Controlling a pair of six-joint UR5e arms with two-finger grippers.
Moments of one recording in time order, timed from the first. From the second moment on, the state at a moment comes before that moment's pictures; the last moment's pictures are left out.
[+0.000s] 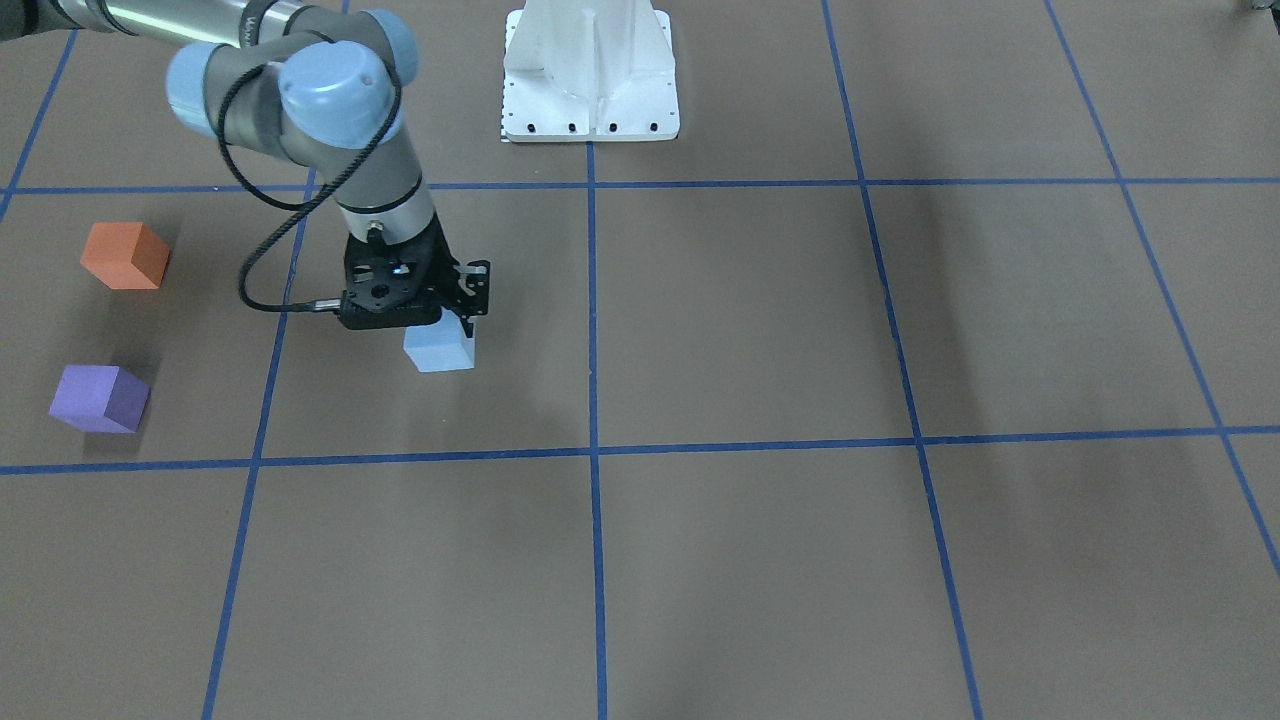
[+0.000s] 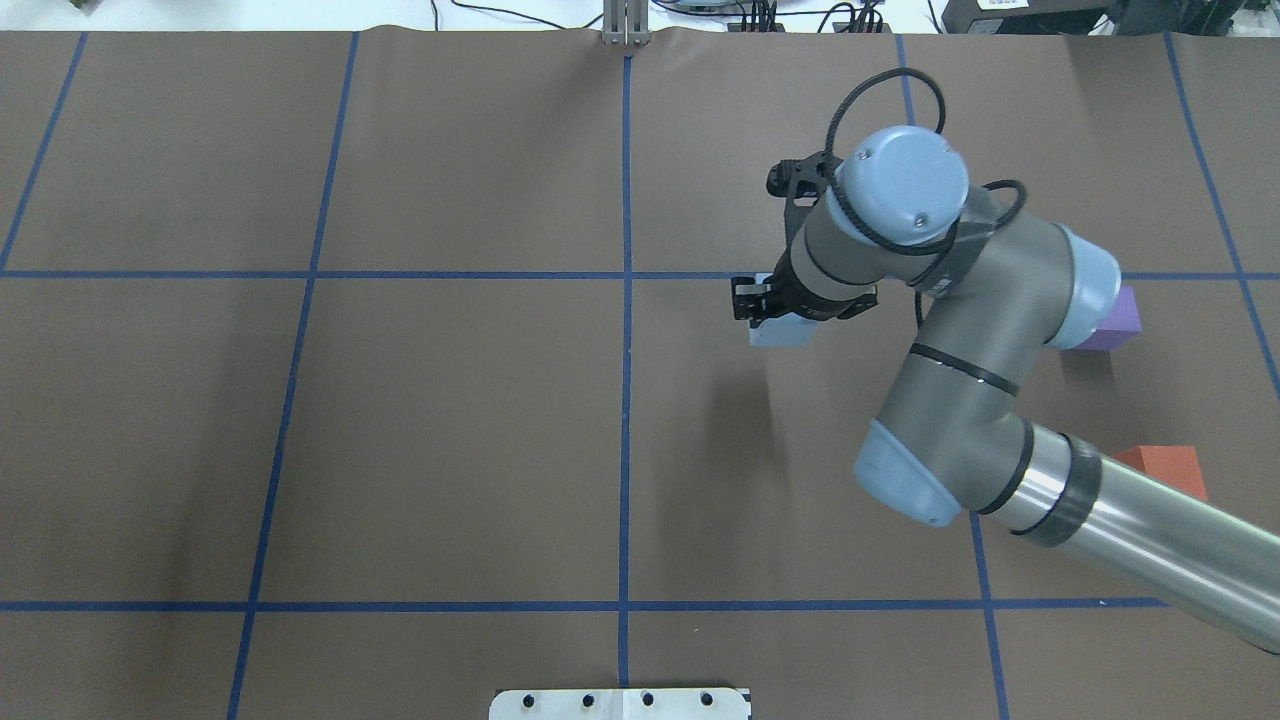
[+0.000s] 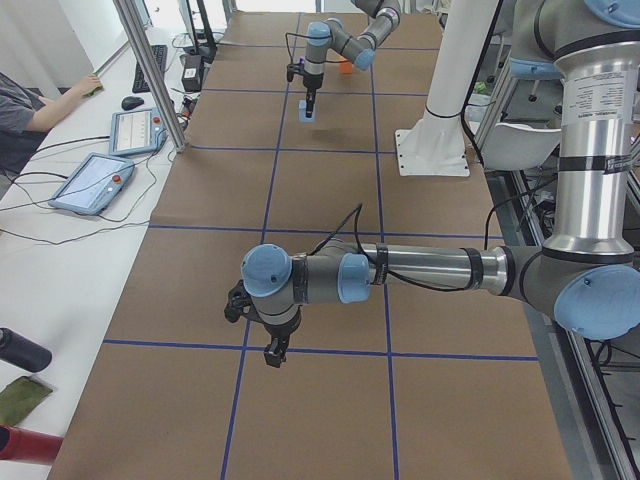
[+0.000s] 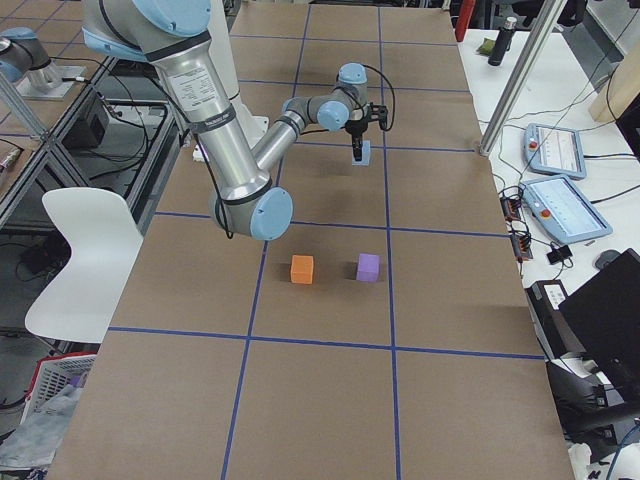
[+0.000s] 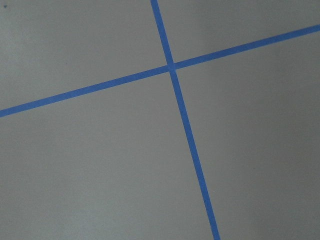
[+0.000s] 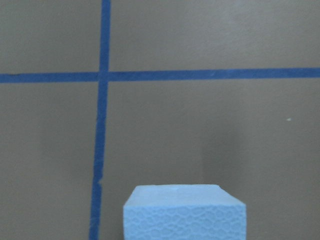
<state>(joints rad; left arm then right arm) -1.60 -1.53 -1.65 -1.48 -2.37 0.31 0.69 -1.07 1.80 -1.54 1.93 1.06</state>
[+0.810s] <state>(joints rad) -1.60 -1.52 -1.70 -1.48 -2.37 0.23 0.97 -1.61 1.87 -1.27 2.11 0.74</state>
